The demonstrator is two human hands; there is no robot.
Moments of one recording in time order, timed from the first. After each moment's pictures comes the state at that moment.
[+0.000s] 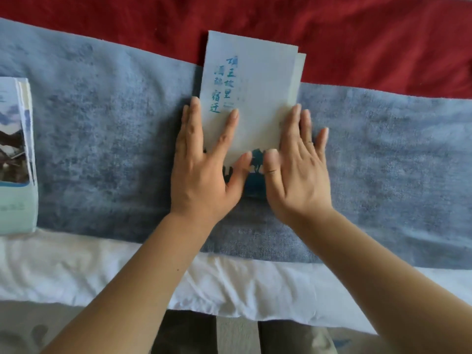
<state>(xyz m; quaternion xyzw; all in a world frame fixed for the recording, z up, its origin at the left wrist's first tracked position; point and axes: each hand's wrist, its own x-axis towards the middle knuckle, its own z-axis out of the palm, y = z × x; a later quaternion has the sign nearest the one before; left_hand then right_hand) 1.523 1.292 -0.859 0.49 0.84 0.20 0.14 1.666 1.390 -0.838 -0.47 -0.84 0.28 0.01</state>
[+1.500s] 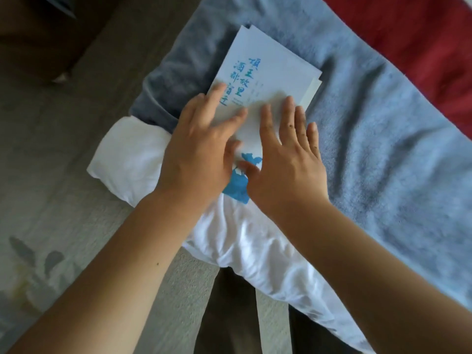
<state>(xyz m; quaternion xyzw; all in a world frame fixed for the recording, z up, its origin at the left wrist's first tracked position) 1.280 1.059 -0.814 0.34 0.91 0.17 0.17 1.370 1.180 -0.811 -0.24 -0.94 0.16 -0.18</state>
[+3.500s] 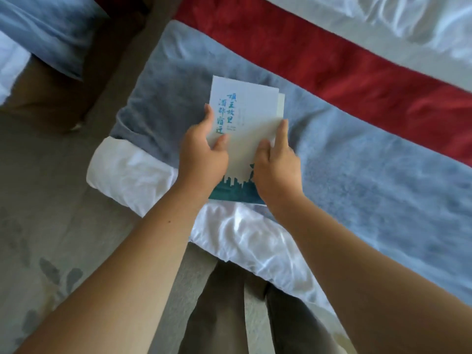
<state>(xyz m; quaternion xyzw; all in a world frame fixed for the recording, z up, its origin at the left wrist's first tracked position) 1.377 1.156 -0.757 0.12 0.89 0.38 0.24 1.476 1.257 -0.769 -0.49 -0.74 0.46 -0.04</state>
